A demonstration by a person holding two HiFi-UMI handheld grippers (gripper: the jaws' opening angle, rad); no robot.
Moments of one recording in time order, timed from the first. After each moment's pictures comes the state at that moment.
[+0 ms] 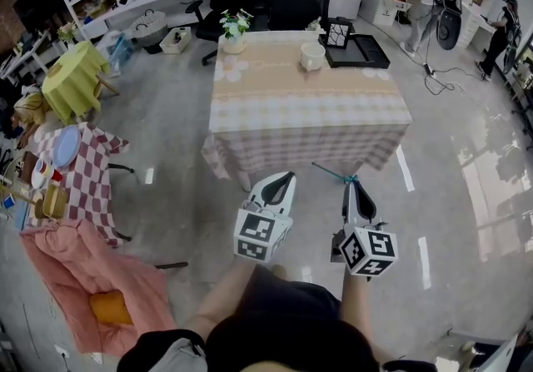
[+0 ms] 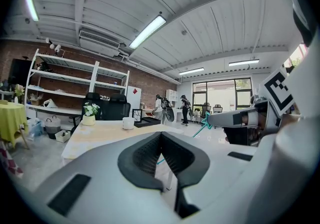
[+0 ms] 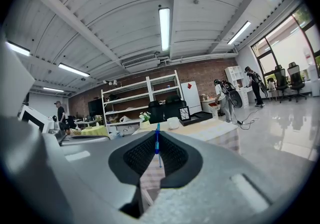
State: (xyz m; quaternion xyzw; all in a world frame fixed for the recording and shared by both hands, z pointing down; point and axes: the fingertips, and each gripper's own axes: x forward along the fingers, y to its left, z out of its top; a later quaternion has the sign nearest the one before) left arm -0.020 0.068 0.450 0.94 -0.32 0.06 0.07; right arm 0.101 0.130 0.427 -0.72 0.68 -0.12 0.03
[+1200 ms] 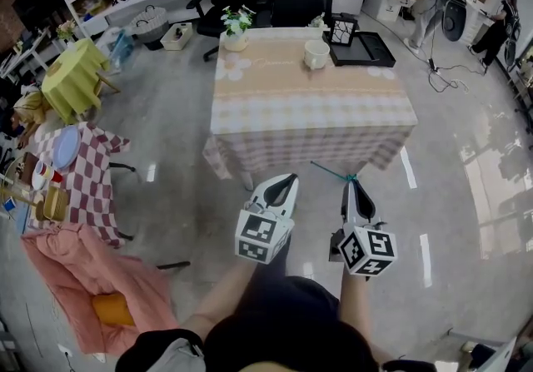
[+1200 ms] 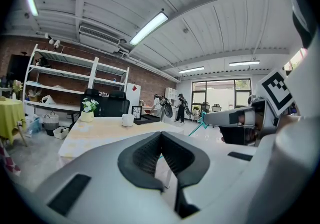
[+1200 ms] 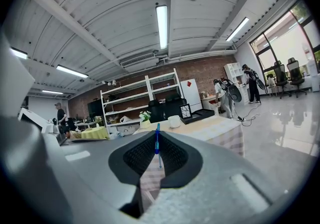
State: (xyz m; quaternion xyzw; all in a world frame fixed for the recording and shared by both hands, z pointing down) left arm -0.016 0.051 0.459 0.94 -0.32 0.06 0.08; right arm 0.099 0.105 0.436 -0.71 0.69 -0.14 0.04
